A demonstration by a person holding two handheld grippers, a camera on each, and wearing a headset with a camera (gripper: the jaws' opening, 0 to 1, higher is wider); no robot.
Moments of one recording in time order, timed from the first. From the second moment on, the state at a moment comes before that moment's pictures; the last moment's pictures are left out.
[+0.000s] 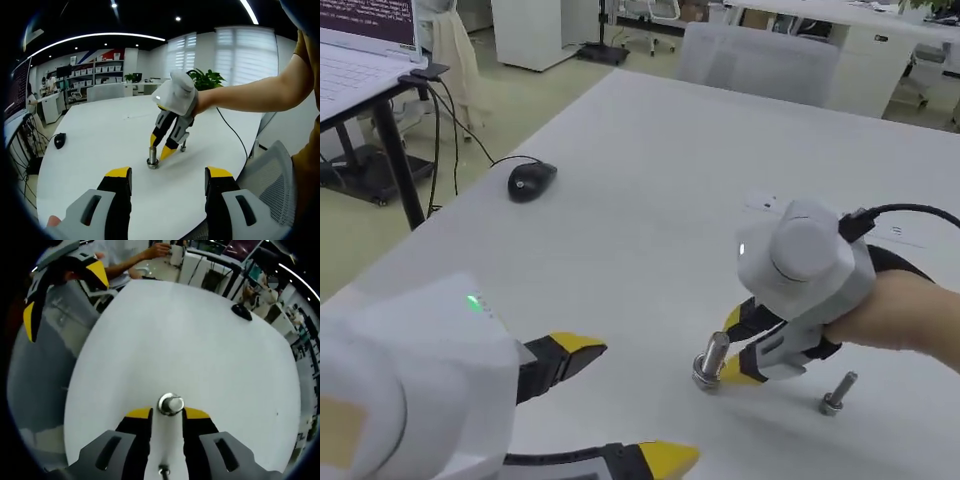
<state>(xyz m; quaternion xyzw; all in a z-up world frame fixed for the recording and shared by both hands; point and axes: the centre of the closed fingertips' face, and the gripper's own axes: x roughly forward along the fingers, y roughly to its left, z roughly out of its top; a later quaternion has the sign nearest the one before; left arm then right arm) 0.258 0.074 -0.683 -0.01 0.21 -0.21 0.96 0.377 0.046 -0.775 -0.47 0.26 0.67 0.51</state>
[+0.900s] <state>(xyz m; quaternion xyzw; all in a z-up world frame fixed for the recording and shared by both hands) 0.255 0.049 -0.654 0.01 0.16 -0.29 0.94 0.307 -0.061 -0.692 -0.18 0.13 0.65 0.73</state>
